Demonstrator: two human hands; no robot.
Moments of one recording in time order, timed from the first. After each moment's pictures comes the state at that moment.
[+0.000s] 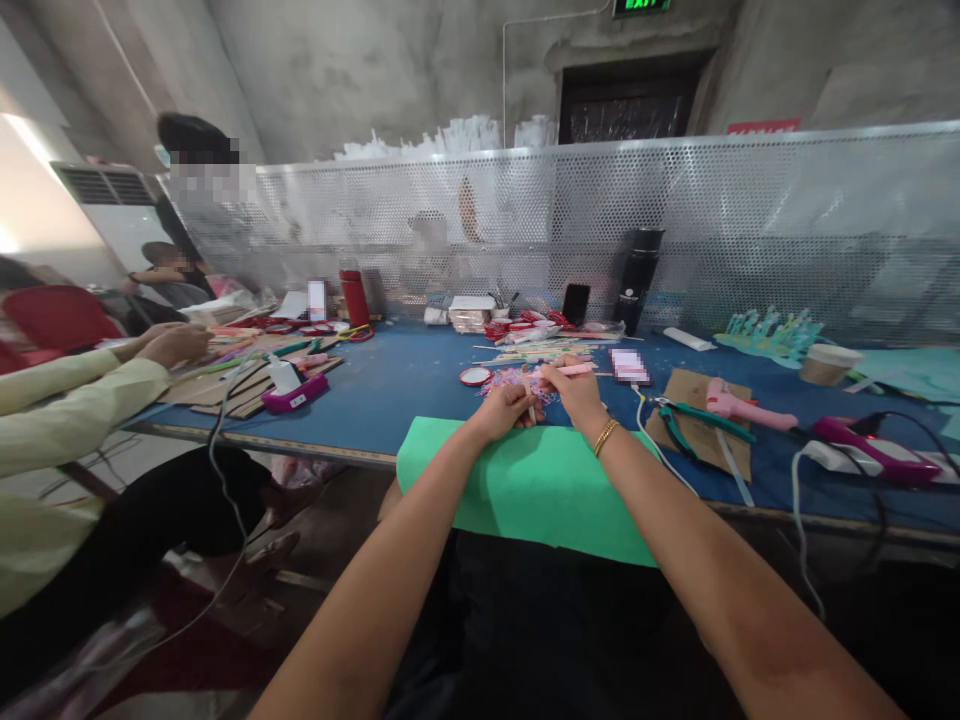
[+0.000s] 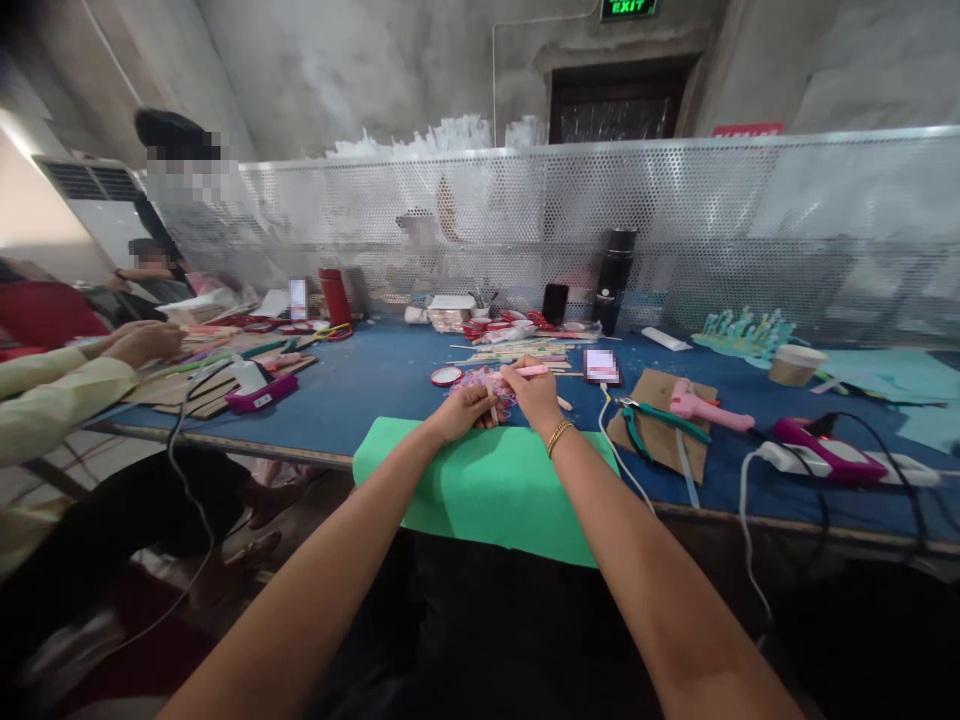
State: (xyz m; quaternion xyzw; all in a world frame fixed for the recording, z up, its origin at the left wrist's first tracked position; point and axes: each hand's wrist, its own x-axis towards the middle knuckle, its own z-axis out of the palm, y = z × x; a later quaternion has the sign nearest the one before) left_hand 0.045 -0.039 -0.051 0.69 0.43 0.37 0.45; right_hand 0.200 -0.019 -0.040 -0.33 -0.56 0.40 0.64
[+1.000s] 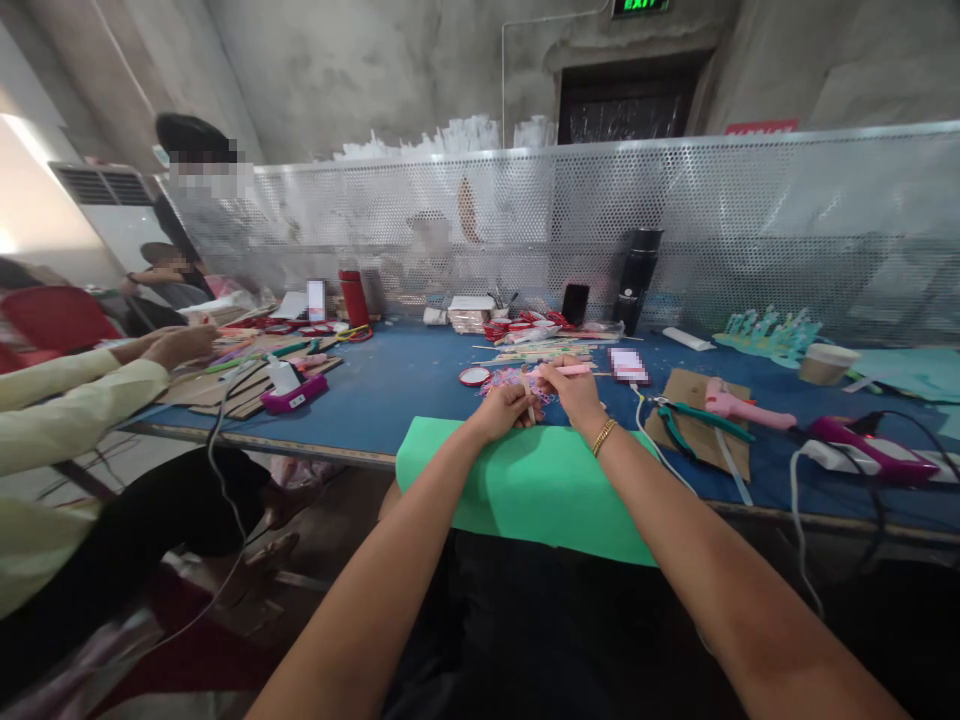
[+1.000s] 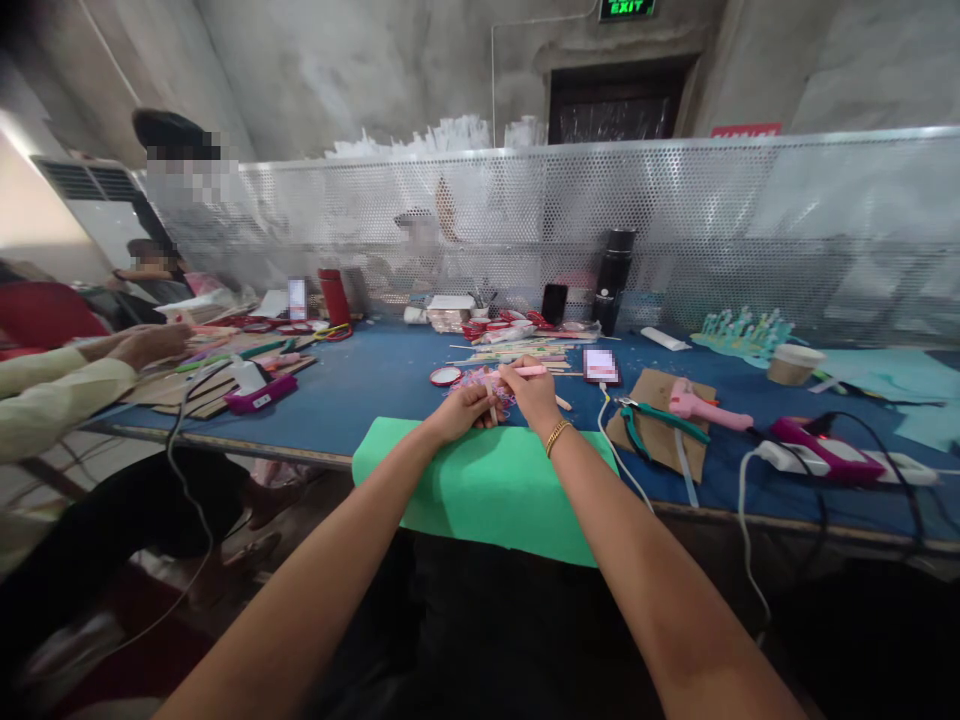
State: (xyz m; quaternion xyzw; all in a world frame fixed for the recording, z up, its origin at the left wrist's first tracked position) left_hand 0.045 -0.037 -0.052 0.69 0.43 0.37 0.45; right_hand 0.198 -0.017 -0.042 -0.32 -0.55 0.42 0.64
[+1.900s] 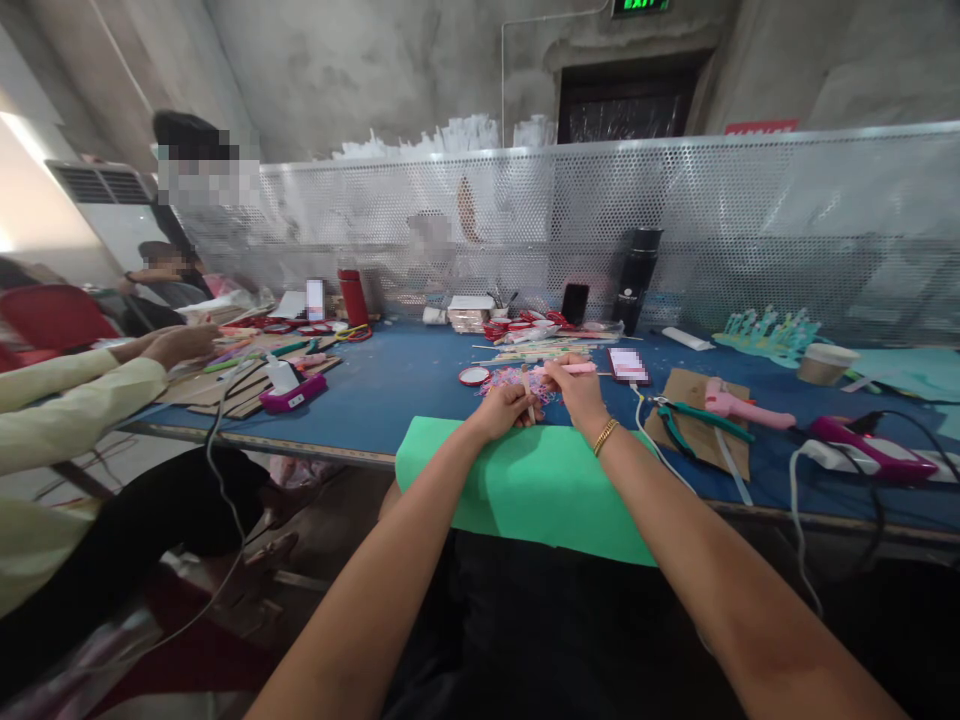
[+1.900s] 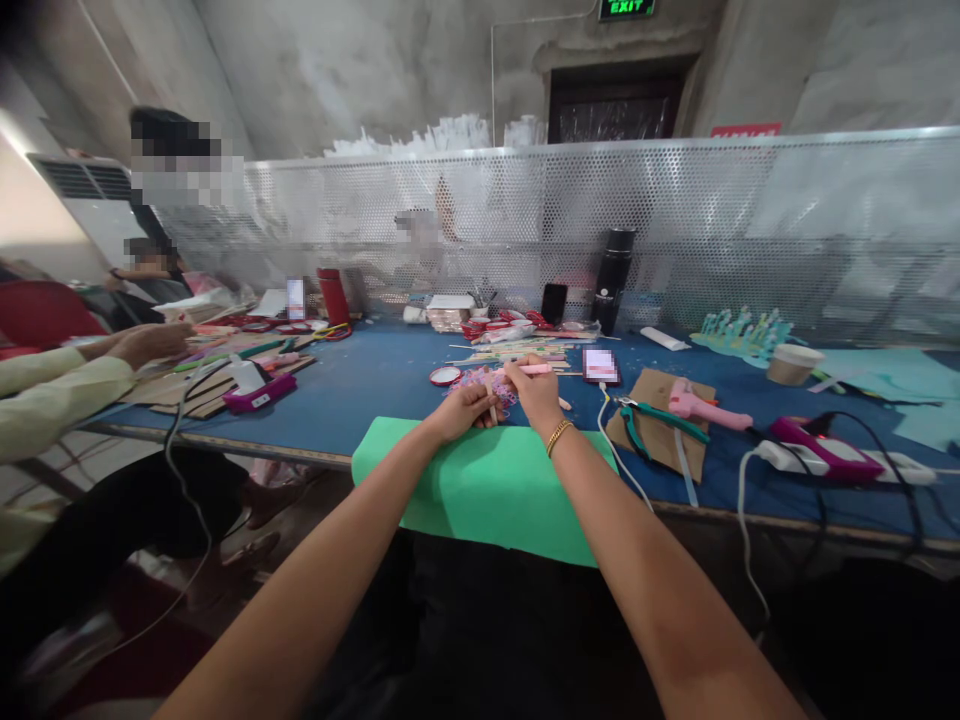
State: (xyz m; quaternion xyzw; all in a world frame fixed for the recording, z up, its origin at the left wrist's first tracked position) left_hand 0.043 -0.035 -0.054 0.70 0.42 0.37 0.44; right_hand 0.200 -0.018 -0.040 -0.33 -0.54 0.41 0.66
